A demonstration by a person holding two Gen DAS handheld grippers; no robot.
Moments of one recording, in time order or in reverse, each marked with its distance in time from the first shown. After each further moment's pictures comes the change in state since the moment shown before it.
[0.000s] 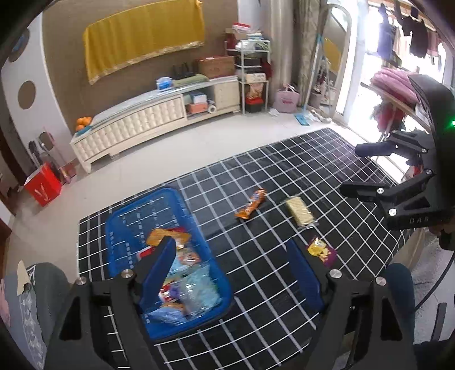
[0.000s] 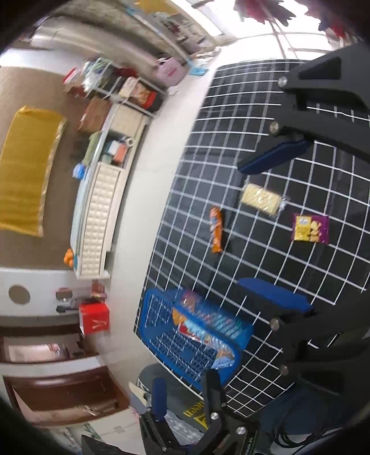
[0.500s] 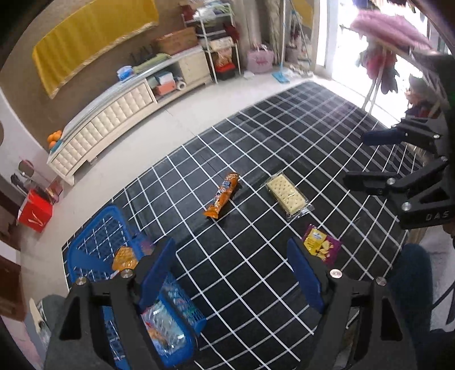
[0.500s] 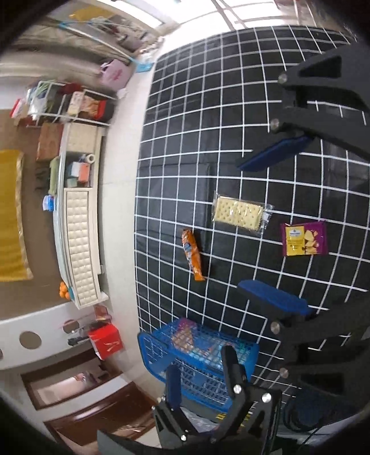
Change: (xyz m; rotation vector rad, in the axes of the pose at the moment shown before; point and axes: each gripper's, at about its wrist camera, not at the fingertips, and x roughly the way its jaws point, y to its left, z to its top) left arm 0.110 -0.069 0.038 0.202 0.180 -0.006; right arm 0.065 -0.070 -0.035 0.234 0.074 0.040
